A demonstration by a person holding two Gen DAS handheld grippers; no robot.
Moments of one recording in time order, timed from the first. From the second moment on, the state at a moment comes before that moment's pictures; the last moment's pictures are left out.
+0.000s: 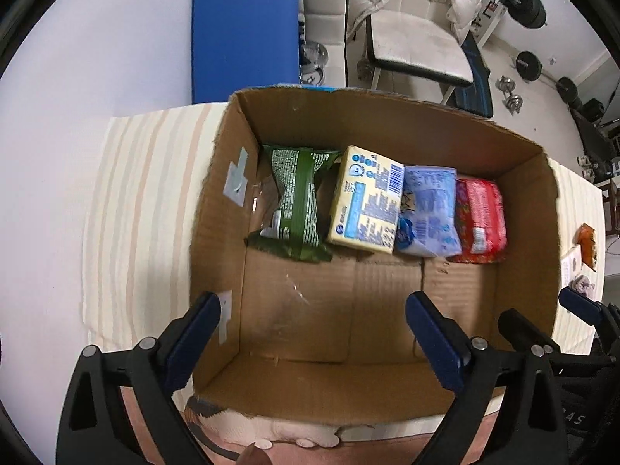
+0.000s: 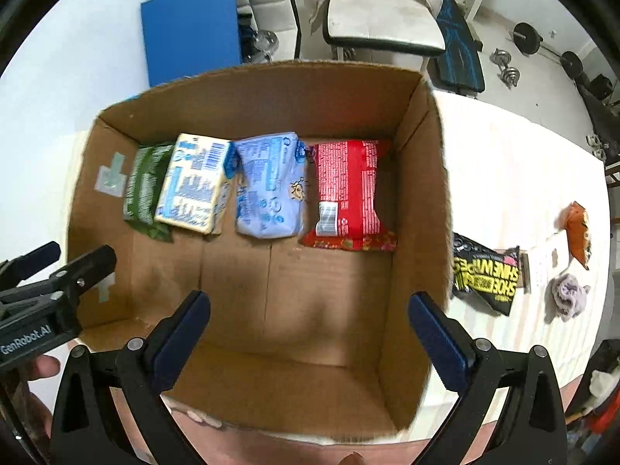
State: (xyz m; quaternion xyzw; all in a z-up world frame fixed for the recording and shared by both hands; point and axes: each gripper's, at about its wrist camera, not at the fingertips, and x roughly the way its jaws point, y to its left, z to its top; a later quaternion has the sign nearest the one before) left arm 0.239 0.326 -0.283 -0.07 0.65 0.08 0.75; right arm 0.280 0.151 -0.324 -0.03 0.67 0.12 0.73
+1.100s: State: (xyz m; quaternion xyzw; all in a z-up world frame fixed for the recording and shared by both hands) left arm 0.265 0.042 -0.254 -0.15 0.67 -0.06 0.73; right arm 0.246 -0.171 -0.252 0.13 0.63 0.01 0.77
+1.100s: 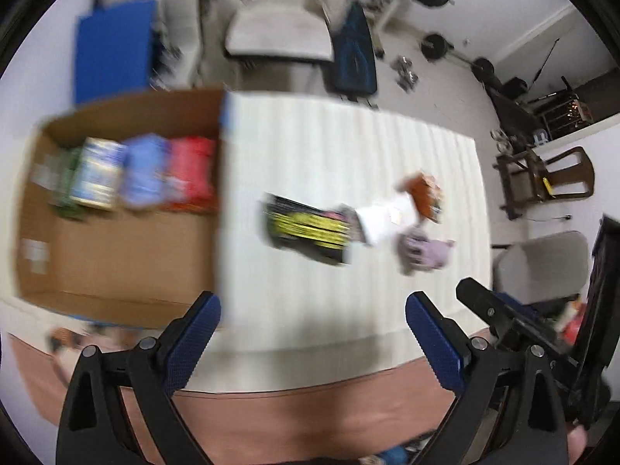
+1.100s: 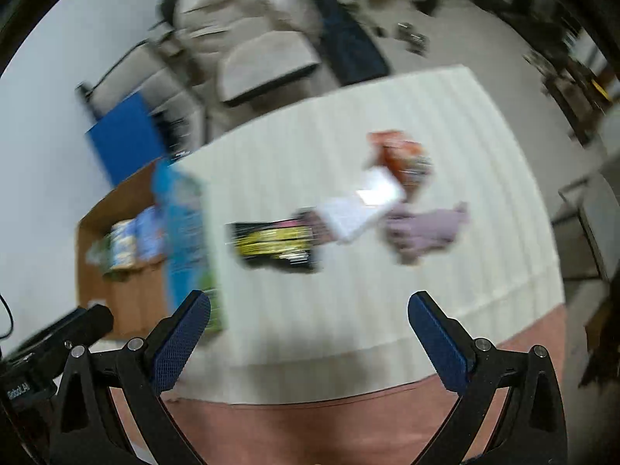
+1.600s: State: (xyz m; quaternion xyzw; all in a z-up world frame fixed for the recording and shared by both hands) left arm 0.357 0.008 -0.425 -0.25 0.76 0.10 0.60; right arm 0.303 -0.311 -0.379 0.21 0.68 -0.07 0.70
